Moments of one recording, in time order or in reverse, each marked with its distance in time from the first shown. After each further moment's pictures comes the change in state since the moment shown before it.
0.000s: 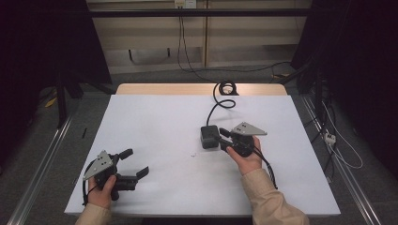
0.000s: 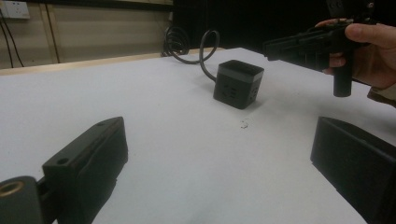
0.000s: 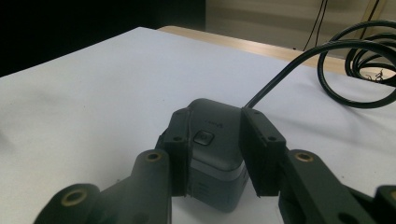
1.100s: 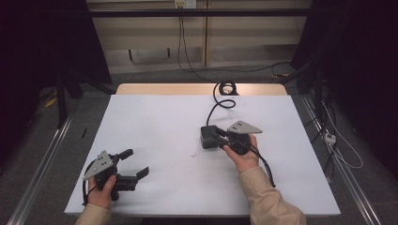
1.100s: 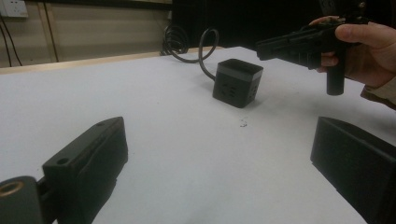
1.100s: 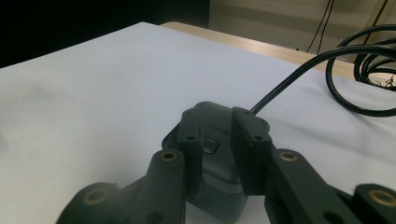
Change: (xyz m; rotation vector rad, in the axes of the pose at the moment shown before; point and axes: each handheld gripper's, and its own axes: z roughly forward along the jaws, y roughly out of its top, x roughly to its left) left arm 0.000 0.000 0.000 0.004 -0.004 0.000; right arm 0.002 0.003 0.010 0.017 0.010 -0.032
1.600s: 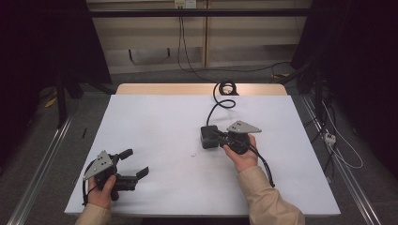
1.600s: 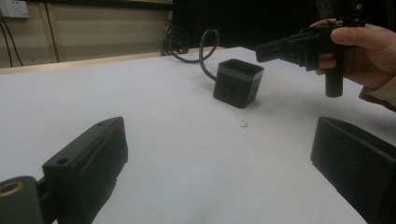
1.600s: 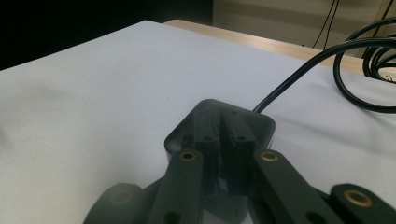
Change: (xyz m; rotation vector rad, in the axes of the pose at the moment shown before) left arm 0.000 0.000 0.000 -0.003 0.003 -0.001; right arm -0.001 -0.001 0.004 0.007 0.019 0.020
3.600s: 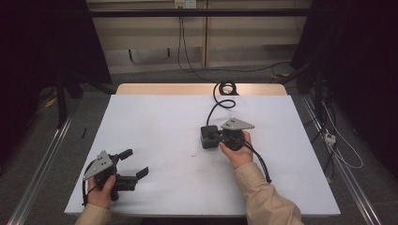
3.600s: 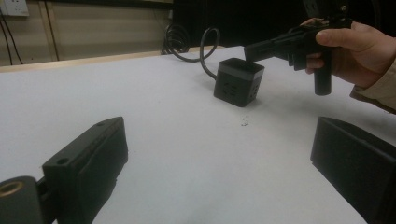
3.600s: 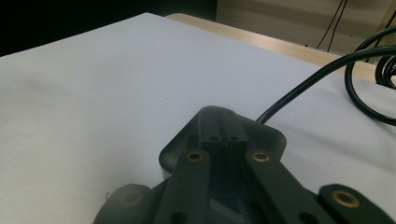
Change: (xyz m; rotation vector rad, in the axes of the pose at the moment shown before) left arm 0.001 -0.001 -0.001 0.005 0.001 0.000; right arm 0.000 0.004 0.018 0.026 0.007 -0.048
